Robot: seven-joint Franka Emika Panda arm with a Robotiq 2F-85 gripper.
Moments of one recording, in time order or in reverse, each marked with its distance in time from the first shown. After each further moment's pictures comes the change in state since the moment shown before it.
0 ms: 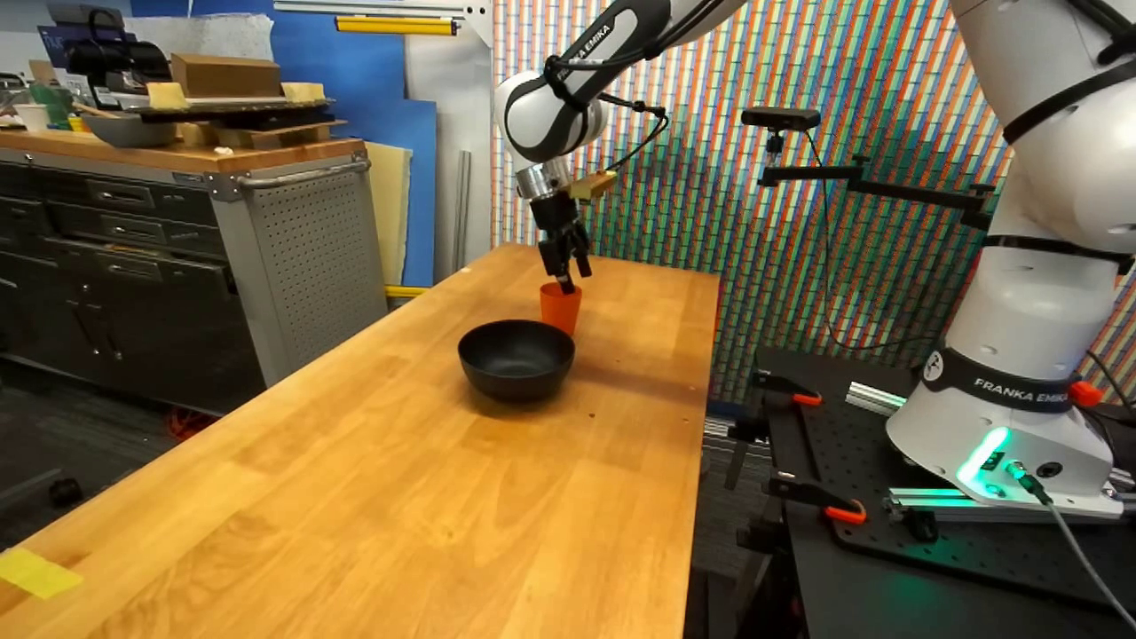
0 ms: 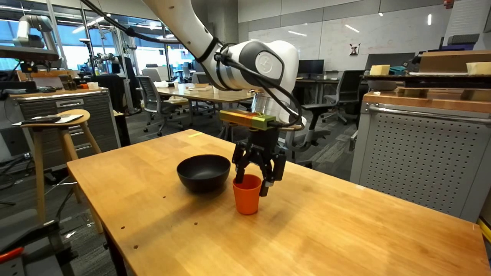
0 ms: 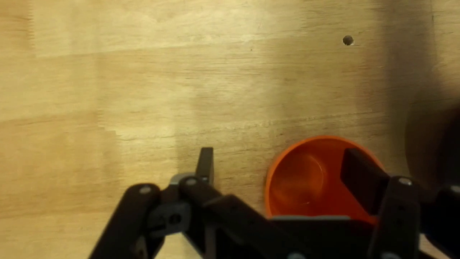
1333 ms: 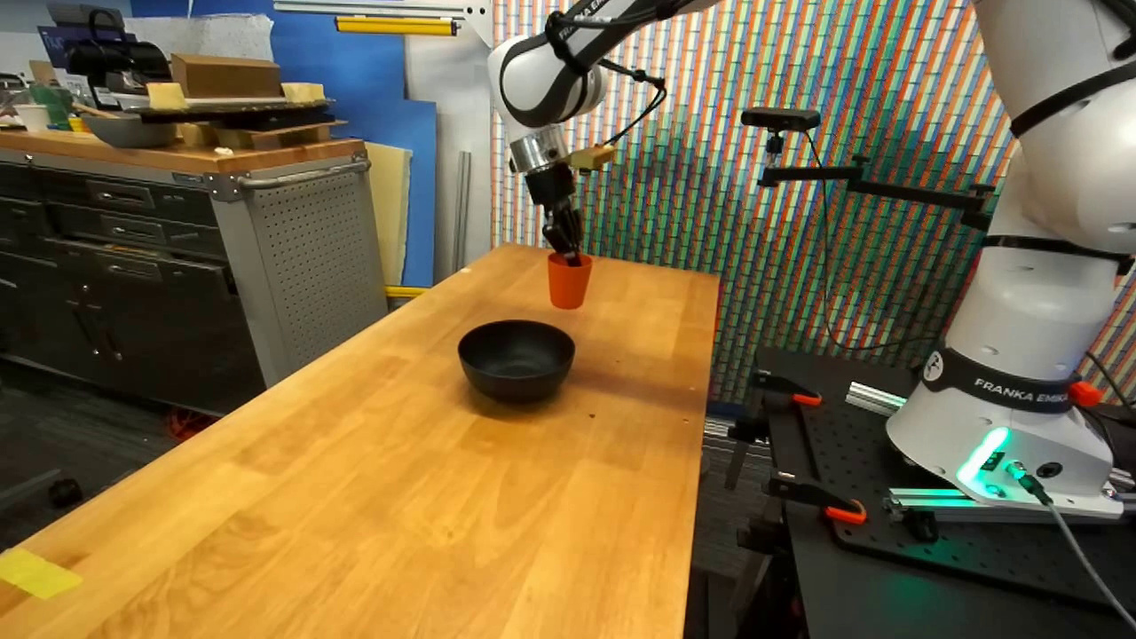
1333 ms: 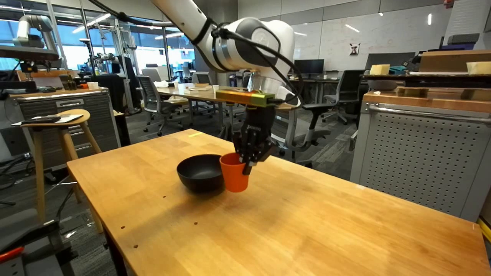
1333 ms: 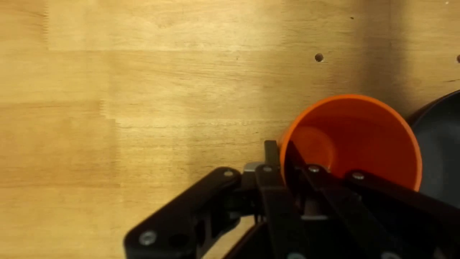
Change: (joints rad) arm 0.011 -0.082 0.017 -0.002 0.000 -0.073 -0.059
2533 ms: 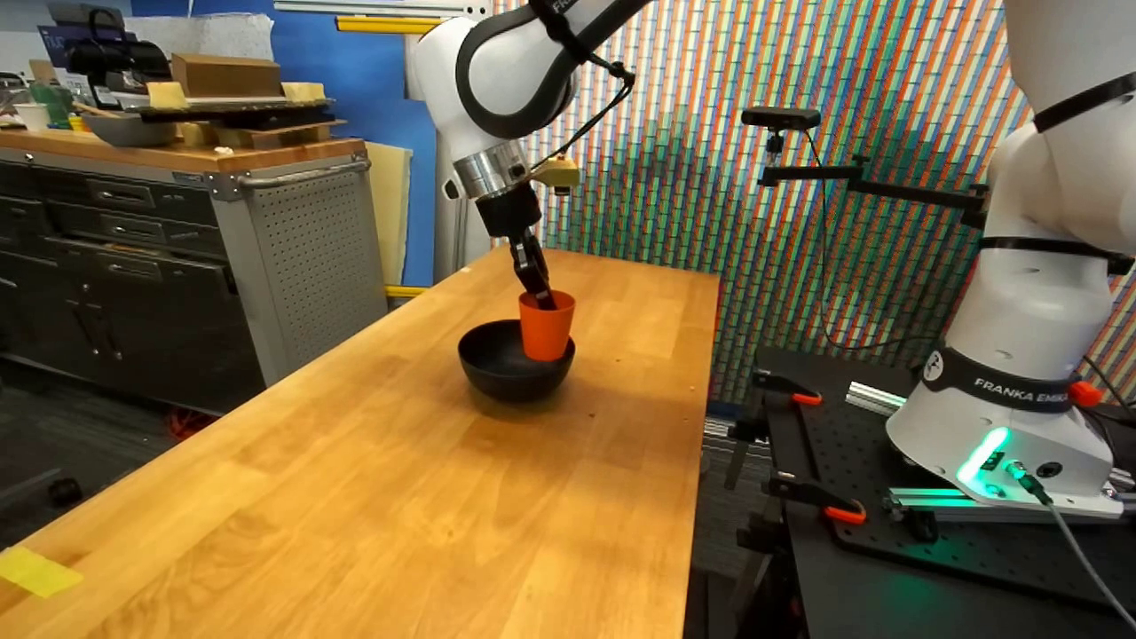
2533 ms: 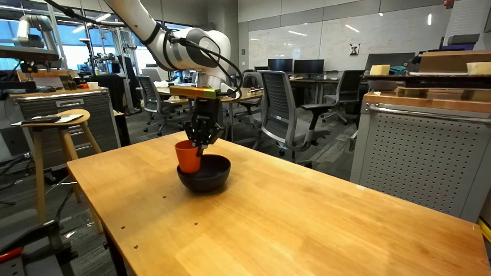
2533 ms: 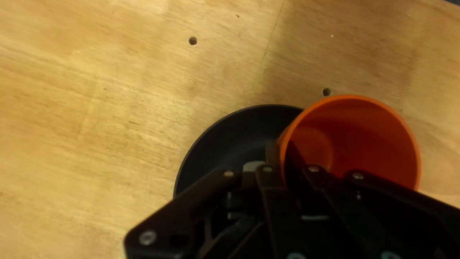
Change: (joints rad) arm 0.206 -0.068 0.110 -0.124 -0.041 0.037 -0.025
